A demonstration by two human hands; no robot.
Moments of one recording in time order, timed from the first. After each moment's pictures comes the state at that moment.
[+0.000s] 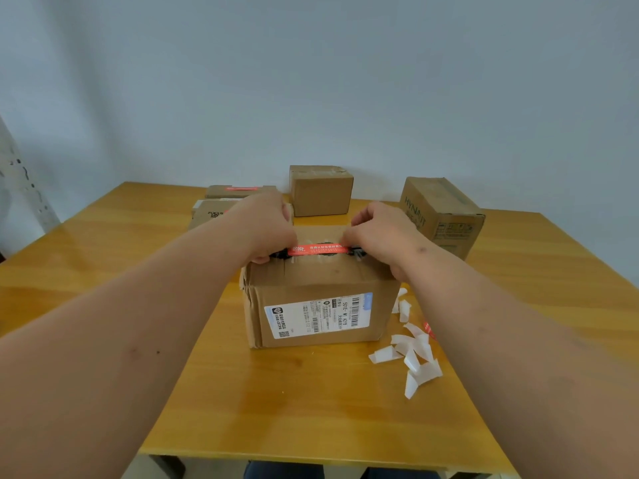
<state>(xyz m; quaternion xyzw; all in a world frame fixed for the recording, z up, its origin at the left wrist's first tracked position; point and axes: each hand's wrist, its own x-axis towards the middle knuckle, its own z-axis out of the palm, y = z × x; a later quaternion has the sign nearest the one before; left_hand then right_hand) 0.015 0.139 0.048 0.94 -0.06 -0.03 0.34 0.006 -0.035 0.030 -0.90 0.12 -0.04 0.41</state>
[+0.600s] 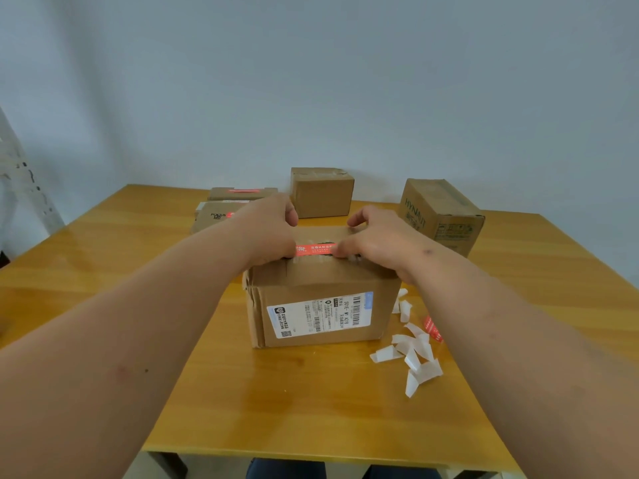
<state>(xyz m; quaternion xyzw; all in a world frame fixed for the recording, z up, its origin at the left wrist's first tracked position) 0.010 0.145 0.044 0.95 -0.10 -0.02 0.31 -0.003 -0.037 0.034 -0.91 0.06 0.01 0.41</state>
